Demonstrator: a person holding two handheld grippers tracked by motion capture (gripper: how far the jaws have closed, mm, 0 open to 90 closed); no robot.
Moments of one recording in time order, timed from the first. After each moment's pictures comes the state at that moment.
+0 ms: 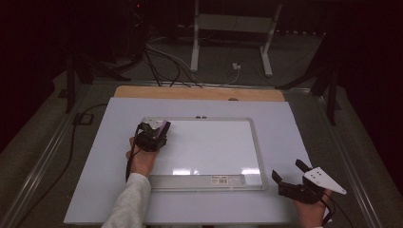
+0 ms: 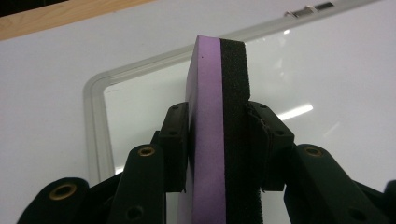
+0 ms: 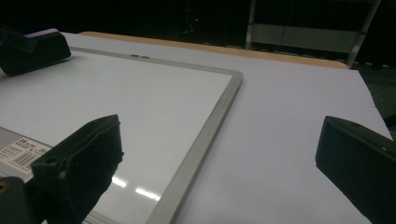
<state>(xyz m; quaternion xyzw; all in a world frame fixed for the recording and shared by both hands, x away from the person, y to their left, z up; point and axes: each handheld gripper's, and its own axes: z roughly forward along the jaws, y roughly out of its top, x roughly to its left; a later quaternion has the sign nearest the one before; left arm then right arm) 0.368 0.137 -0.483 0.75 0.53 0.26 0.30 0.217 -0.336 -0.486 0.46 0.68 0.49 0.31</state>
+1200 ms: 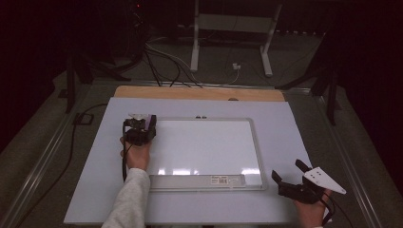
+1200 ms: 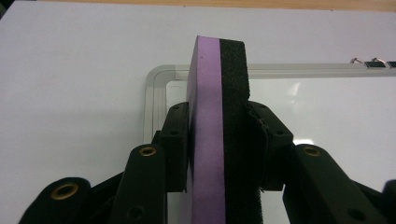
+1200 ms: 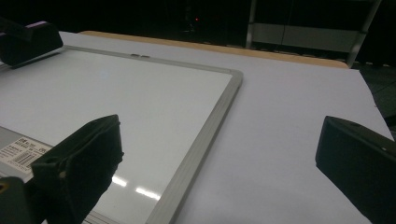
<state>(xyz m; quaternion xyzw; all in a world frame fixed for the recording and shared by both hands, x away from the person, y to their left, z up) 0.385 0.164 -0.482 0.66 0.63 0.25 0.31 0.217 -0.336 -0.487 0.46 0.68 0.49 0.31</state>
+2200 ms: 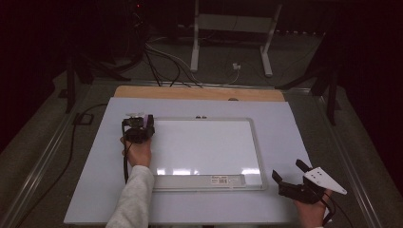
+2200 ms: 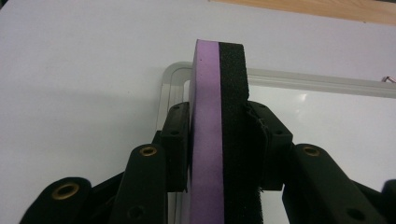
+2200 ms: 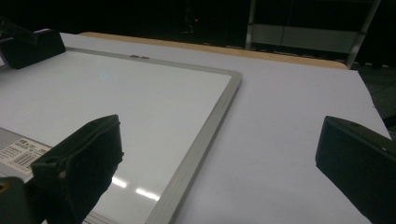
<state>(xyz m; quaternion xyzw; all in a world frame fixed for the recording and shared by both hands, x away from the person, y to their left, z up) 0.397 0.168 -0.491 0.62 0.68 0.25 0.31 0.217 -0.337 -0.486 0.46 0.68 0.49 0.31</state>
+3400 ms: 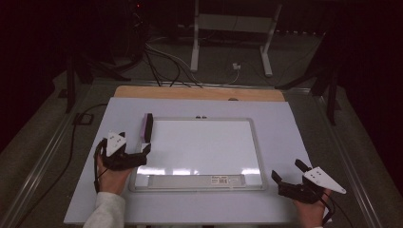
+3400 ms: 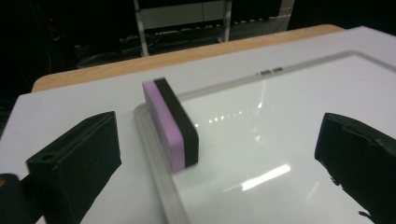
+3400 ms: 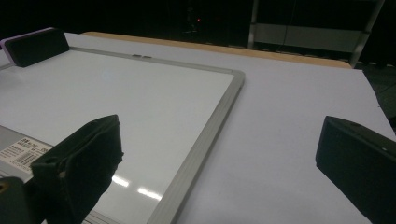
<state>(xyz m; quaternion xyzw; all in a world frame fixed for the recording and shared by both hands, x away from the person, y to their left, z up) 0.275 0.213 -0.463 0.70 0.46 0.30 0.45 0.218 -0.337 -0.487 0.46 0.68 0.49 0.31</state>
